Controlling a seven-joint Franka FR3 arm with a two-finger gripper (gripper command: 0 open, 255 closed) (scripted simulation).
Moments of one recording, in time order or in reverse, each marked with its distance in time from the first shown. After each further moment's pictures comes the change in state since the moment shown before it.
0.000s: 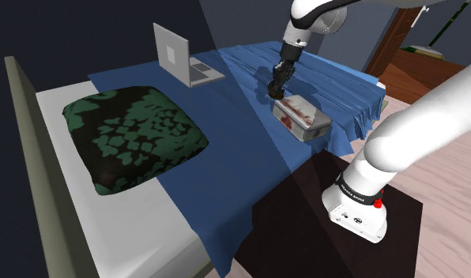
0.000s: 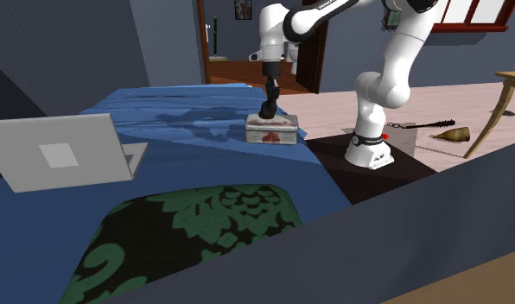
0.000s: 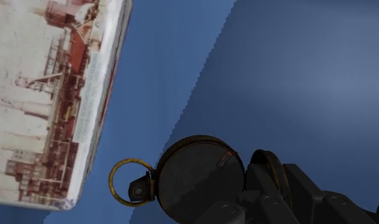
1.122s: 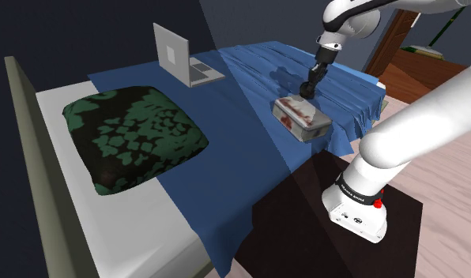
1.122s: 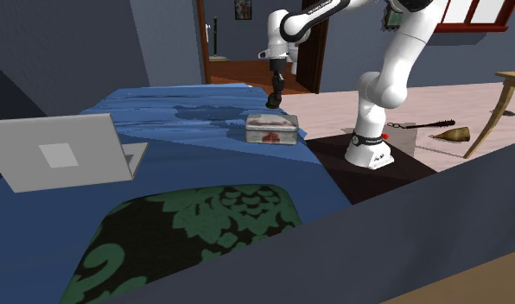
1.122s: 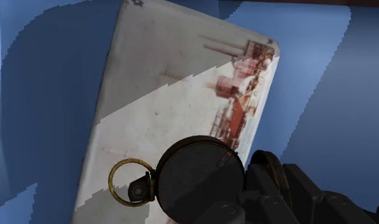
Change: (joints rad) arm -0.151 -0.009 -0.229 -0.012 -0.112 -0.035 -0.312
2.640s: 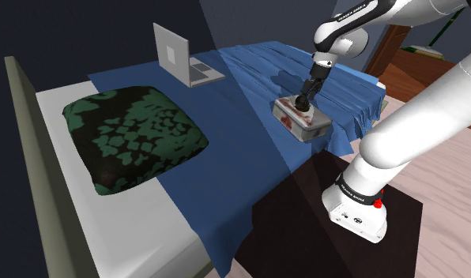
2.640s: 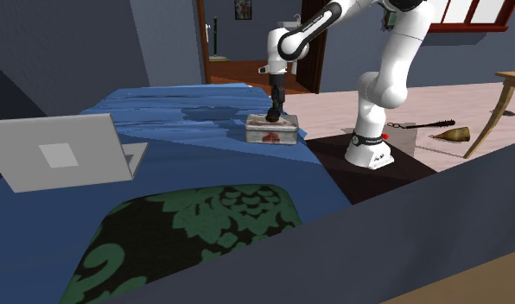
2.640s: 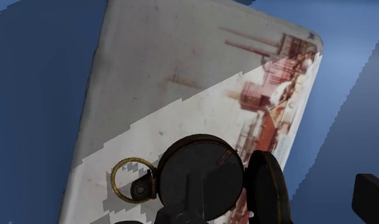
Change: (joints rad) arm 0.010 0.092 -0.027 -0.095 0.034 0.179 -0.052
